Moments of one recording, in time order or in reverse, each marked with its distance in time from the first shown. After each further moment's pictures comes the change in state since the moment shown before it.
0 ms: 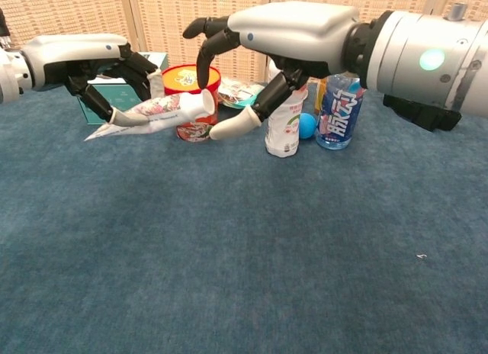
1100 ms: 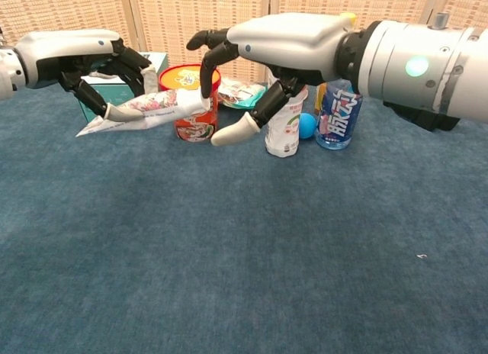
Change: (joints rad) left arm 0.007 -0.004 0.011 0.038 0.029 0.026 -0.063; right arm 0.032 -0.012 -0.012 0.025 0.055 -0.016 -0.013
